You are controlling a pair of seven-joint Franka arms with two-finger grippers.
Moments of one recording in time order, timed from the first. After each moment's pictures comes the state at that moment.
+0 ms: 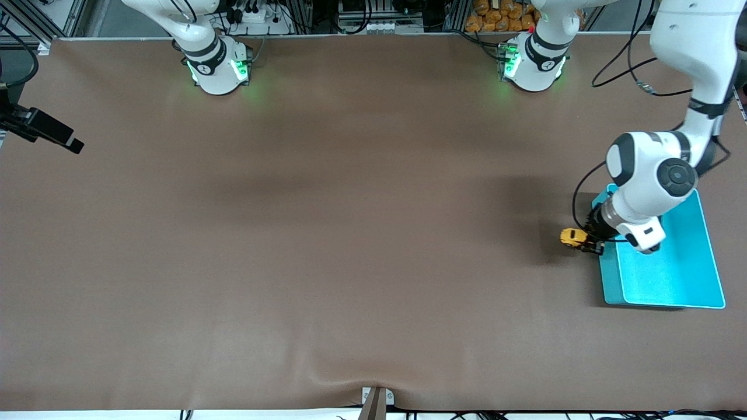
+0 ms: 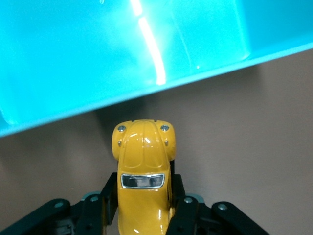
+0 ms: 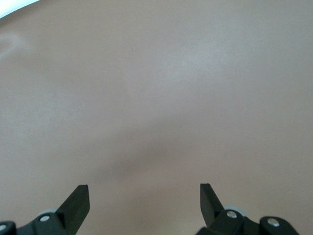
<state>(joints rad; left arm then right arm) 0.13 0.36 -0.11 -2.05 0.12 2.47 -1.27 -0.11 -0.06 0.05 -1.56 0.08 1.50 0.25</state>
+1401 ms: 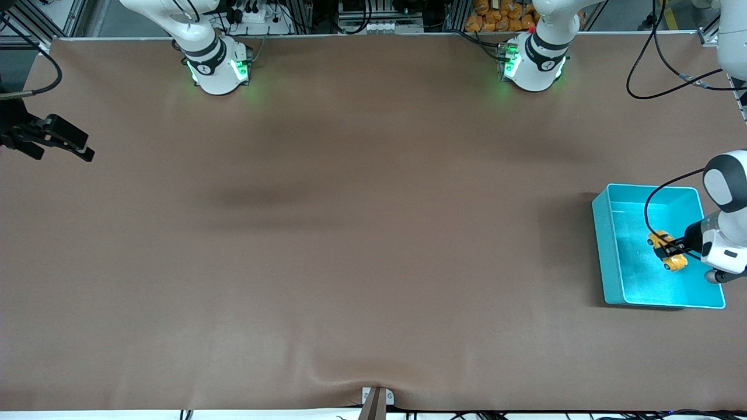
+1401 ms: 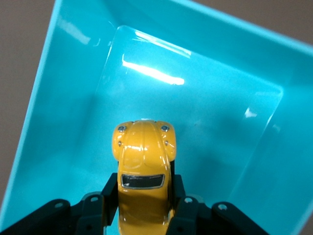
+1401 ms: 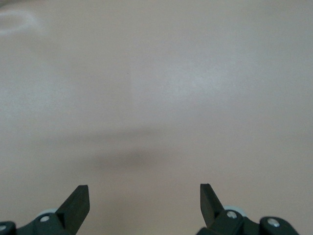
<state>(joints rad) 0.39 0.54 -0.09 -1.71 0.16 2.25 -0.04 0.00 -0.04 -0.01 -1.58 0.04 1.59 0.05</state>
